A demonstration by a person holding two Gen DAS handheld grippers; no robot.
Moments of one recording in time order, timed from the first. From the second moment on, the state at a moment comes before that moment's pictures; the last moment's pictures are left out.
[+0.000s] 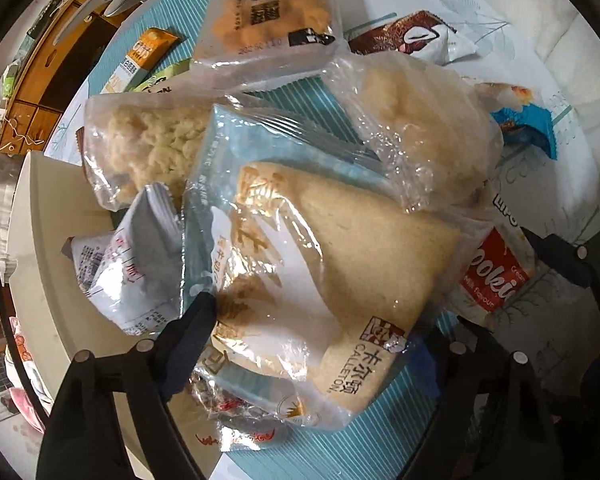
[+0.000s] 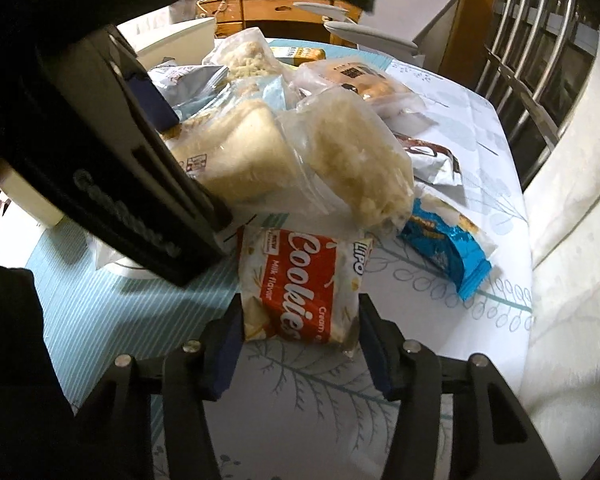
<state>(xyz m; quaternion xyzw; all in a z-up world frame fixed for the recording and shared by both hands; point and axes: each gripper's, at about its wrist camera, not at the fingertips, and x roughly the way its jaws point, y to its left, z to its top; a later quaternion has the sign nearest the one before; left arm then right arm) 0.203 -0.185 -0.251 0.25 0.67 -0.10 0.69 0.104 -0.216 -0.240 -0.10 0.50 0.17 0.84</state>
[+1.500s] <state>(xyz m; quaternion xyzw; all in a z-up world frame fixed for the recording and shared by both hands) 0.149 -0.034 -0.056 0.07 0.62 -0.20 0.76 0.065 -0.157 -0.118 -0.01 0.46 0.05 0.89</state>
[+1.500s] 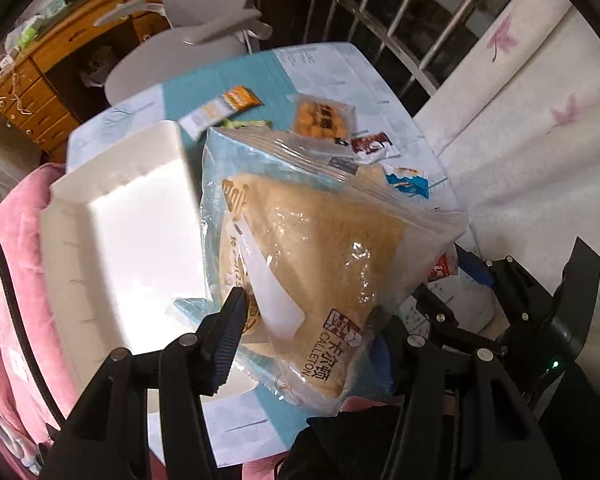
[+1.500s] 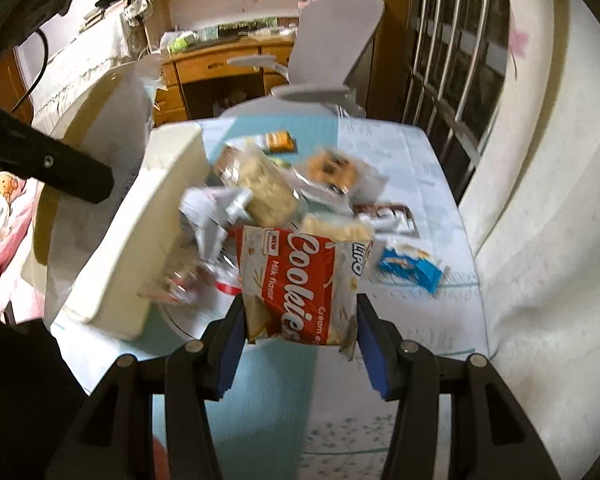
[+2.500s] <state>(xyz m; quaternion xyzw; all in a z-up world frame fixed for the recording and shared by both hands) 0.166 0.193 -0.044 0.01 0.57 -0.08 0.82 0.067 0.040 -0.067 0.02 0.39 0.09 0.92</state>
